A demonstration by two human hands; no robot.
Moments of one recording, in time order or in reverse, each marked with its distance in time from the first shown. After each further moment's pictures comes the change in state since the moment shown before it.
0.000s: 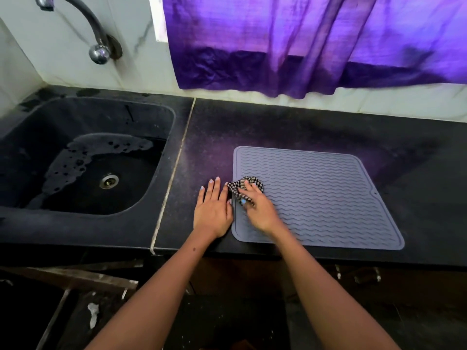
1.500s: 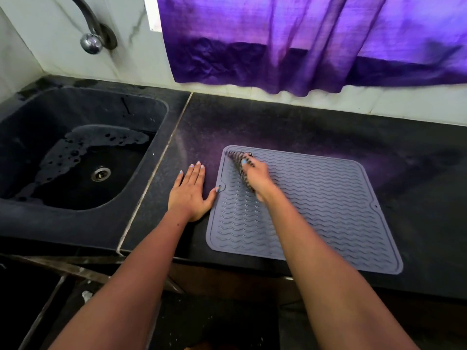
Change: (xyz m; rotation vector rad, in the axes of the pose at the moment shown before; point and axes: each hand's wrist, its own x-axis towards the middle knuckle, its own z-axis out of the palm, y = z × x) left_hand 0.047 -0.013 0.004 0.073 0.045 -0.092; right_hand 0.082 -0.003 -0.048 0.587 0.095 0.156
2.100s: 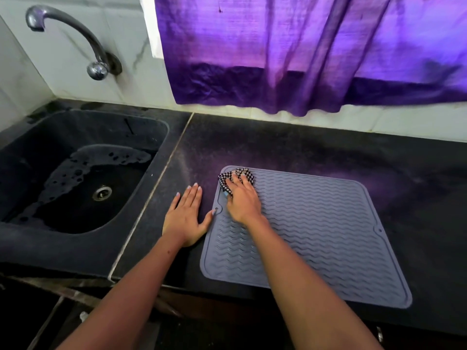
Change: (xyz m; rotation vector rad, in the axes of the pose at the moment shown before) left_hand -0.001 0.000 0.001 0.008 0.047 -0.006; right_hand 0.018 0.020 0.011 -0.982 -0.089 -0.367
